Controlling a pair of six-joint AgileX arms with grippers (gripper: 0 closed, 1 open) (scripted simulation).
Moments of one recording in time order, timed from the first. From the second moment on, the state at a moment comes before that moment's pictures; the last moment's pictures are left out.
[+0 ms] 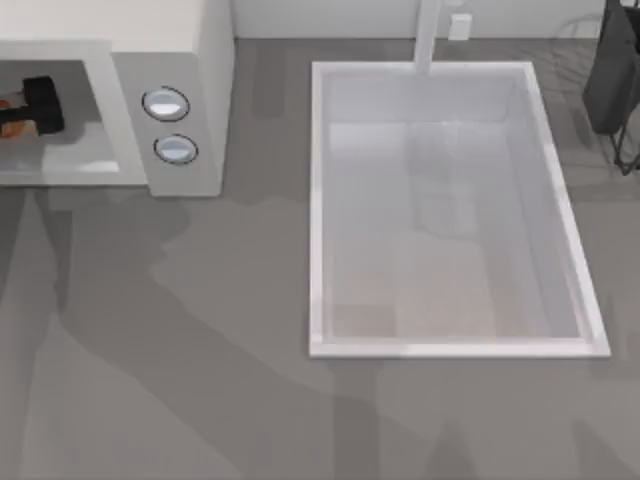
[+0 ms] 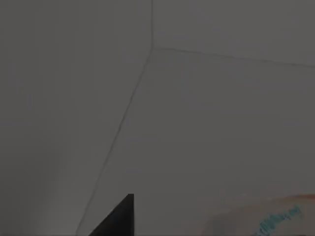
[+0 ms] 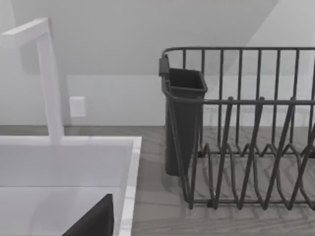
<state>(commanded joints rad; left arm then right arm) 0.13 2.25 1.20 0.68 -0.05 0.00 0.00 0.00 0.00 0.00 0.00 0.00</state>
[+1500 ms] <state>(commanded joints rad) 0.27 1.87 0.36 1.09 0.07 0.06 0.00 0.00 0.00 0.00 0.00 0.00</state>
